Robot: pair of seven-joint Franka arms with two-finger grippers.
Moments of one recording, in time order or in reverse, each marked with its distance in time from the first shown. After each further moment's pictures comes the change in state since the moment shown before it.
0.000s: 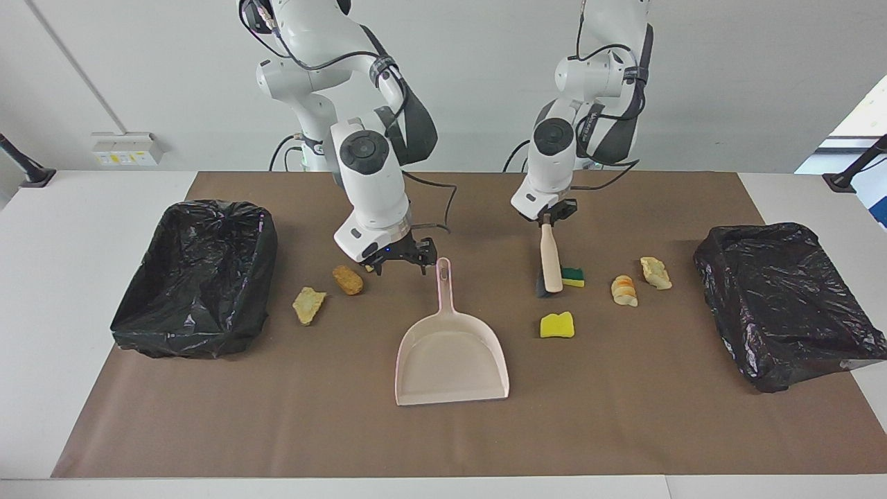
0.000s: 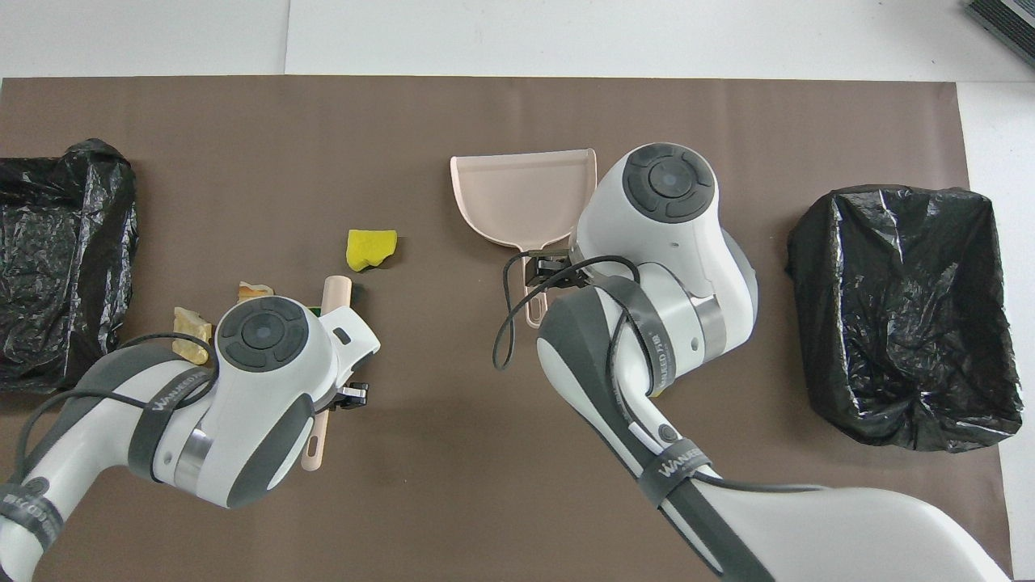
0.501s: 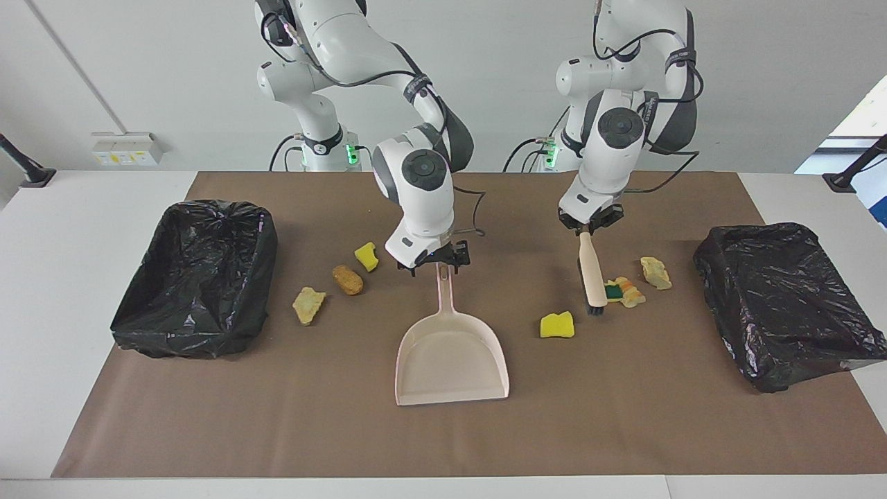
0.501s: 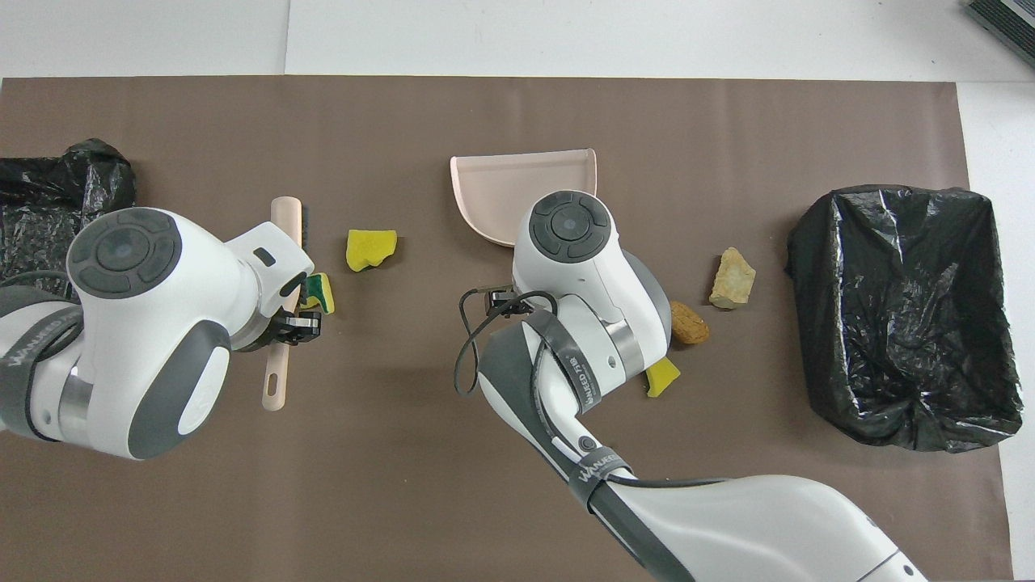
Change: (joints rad) left arm 0.090 0.030 0.001 0.227 -0.032 -0.073 0.024; right arm 0.069 0.079 0.000 0.003 -0.032 0.048 -0.009
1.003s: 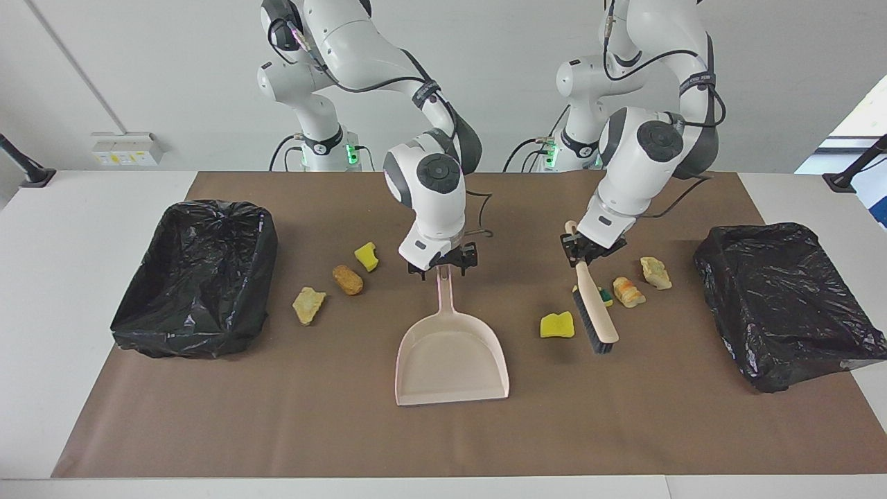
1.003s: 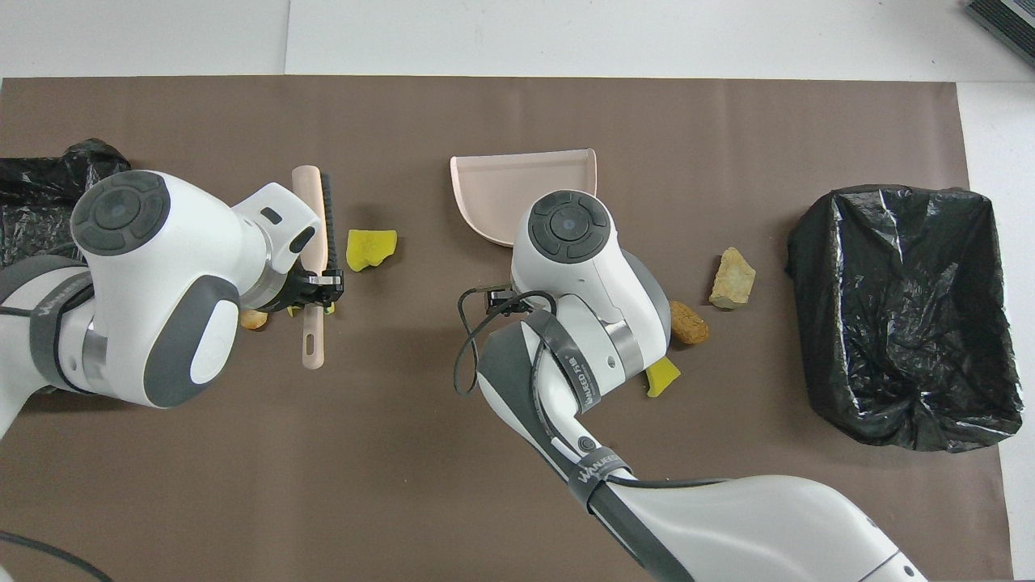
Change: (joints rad) left arm -0.035 0.255 -0.022 0.166 -0.108 0.237 -0.163; right arm 0.001 0.000 -0.001 0.004 -0.002 0.026 -0.025
